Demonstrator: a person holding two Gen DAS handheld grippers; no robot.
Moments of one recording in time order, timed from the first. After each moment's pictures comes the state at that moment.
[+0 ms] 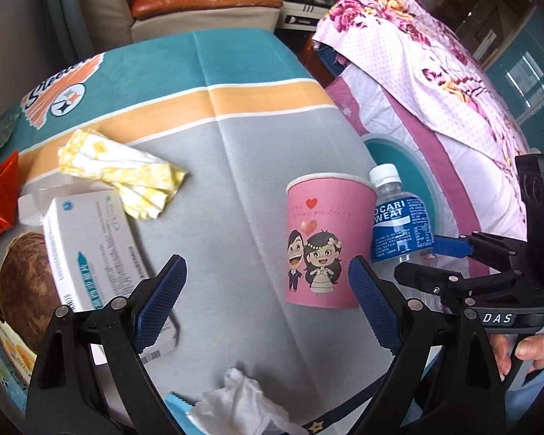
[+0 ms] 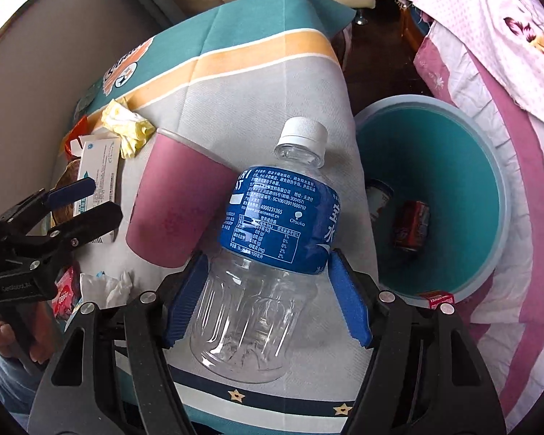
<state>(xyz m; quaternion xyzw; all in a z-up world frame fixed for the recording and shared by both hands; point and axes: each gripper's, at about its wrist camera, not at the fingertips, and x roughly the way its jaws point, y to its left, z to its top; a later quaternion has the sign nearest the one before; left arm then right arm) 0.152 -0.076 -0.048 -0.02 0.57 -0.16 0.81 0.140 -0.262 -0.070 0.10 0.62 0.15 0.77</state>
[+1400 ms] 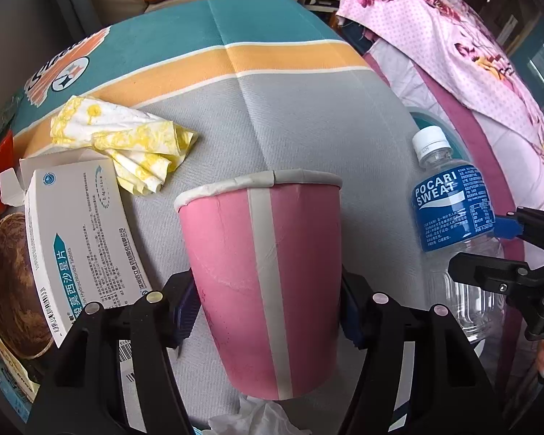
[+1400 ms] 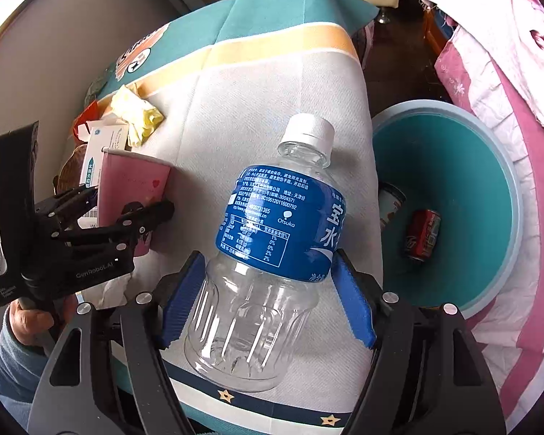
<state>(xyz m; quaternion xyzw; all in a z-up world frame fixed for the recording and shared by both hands) 0.157 -0.063 -0.090 0.01 0.59 -0.11 0.80 0.150 -0.252 -0.081 0.07 0.63 0.18 0.75</state>
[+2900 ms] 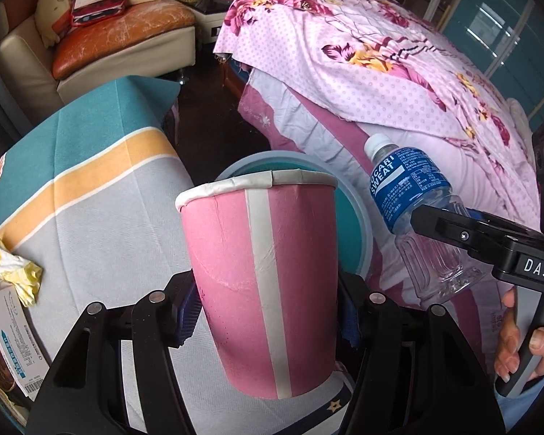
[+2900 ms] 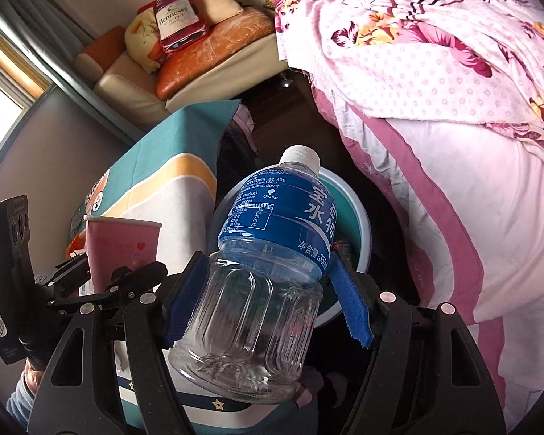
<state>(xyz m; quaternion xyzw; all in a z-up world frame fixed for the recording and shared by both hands) 0.162 -0.262 -0.028 0.05 0.53 -0.23 0.81 0.114 -0.455 -0.030 0.22 0.50 0.05 0.83</state>
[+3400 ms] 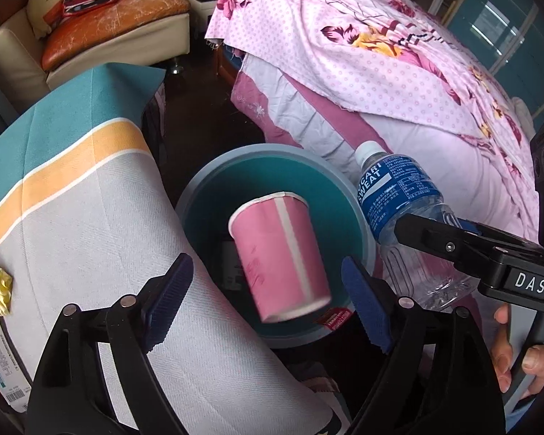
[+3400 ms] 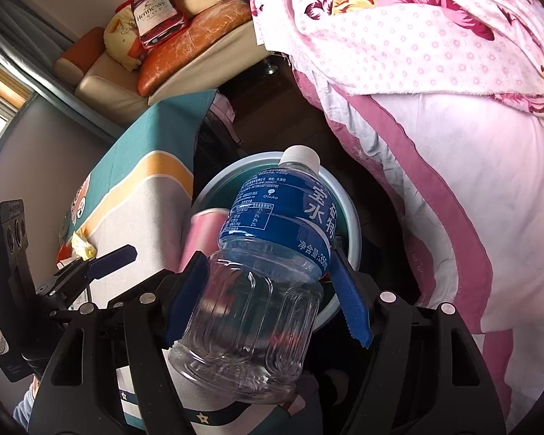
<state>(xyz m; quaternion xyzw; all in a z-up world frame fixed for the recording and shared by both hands) 0.180 -0.285 -0.058 0.05 0.55 -0.23 0.80 0.132 -0.466 -0.064 0.24 0.53 0.03 0.81</state>
